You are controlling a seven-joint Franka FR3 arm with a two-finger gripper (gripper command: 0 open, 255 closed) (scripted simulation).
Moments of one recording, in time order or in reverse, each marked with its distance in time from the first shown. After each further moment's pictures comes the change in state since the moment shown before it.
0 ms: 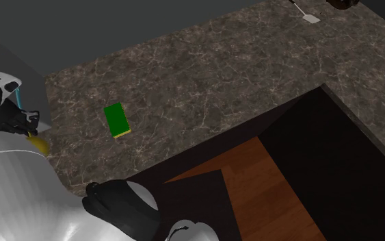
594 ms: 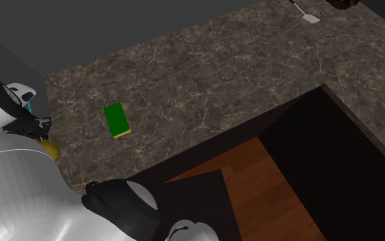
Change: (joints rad) arm 0.001 0.002 0.000 -0.118 0.004 0.119 -0.017
